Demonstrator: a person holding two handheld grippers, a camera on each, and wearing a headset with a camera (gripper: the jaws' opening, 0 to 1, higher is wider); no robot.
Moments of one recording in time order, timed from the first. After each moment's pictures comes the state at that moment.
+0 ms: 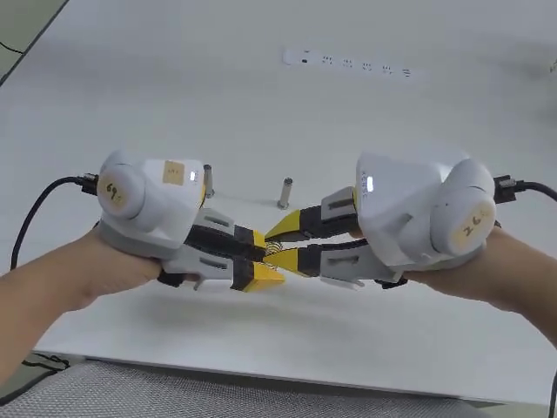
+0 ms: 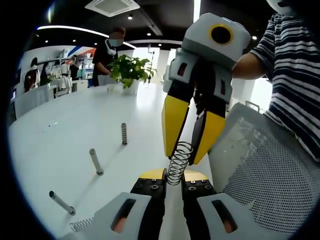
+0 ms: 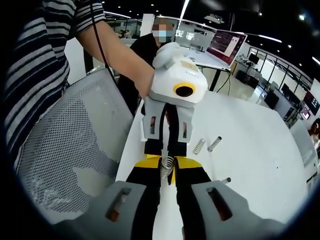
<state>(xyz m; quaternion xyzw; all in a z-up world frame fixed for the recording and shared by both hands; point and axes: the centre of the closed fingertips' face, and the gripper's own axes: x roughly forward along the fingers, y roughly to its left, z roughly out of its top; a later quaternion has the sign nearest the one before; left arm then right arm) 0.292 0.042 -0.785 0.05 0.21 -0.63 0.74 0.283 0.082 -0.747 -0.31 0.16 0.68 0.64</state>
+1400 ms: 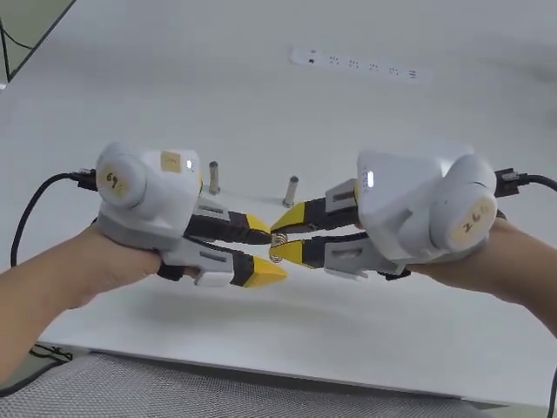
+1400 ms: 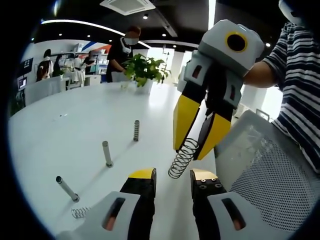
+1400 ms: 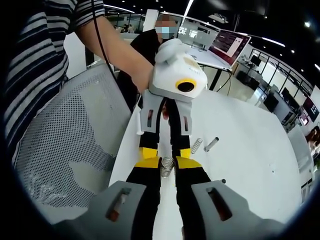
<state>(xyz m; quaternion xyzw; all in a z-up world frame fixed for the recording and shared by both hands) 0.303 0.057 -0.784 0.02 0.23 -0.58 0.78 0.290 0.083 -0.747 -0.34 0.16 0.67 0.64</state>
